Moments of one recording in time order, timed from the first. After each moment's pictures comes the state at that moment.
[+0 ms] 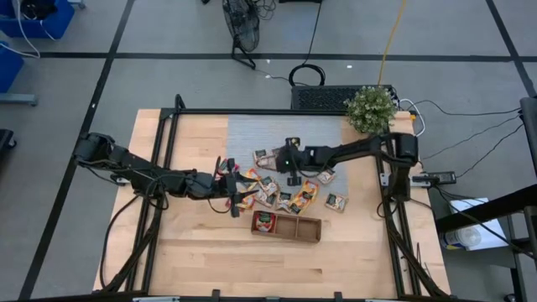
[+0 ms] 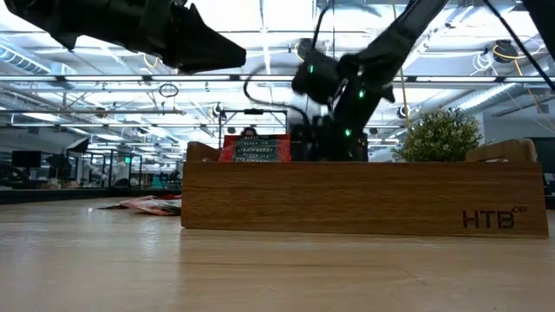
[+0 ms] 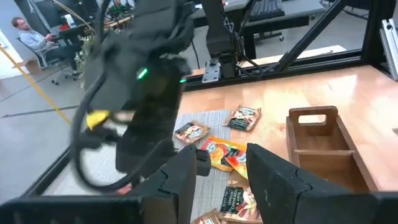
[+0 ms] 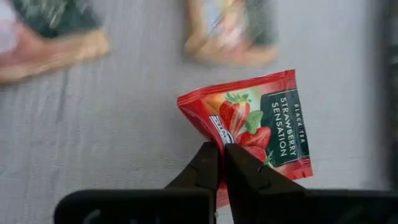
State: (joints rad) left arm -0.23 1.35 0.56 0.61 -0.37 0.12; right arm -0.16 1.87 1.04 -0.12 0.33 -0.43
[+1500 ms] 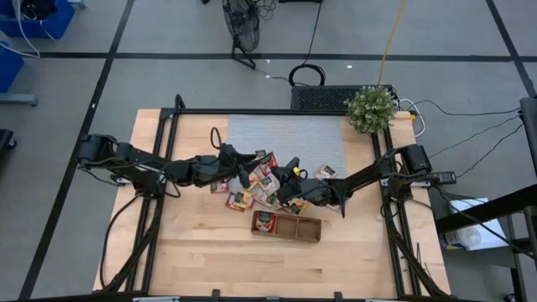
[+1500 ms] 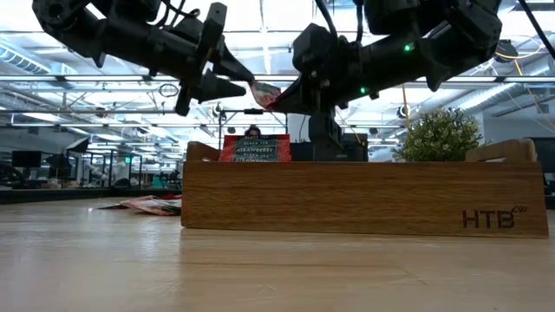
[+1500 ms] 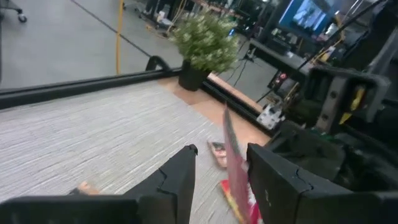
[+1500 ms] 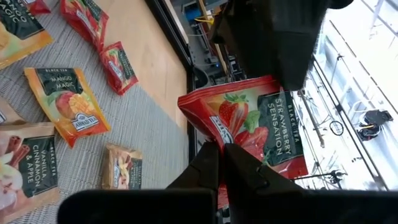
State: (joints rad) left arm -0.03 1.39 0.56 0.68 -0.44 -0.53; right arm 0.17 1.82 0.79 0.87 0.75 -1.10
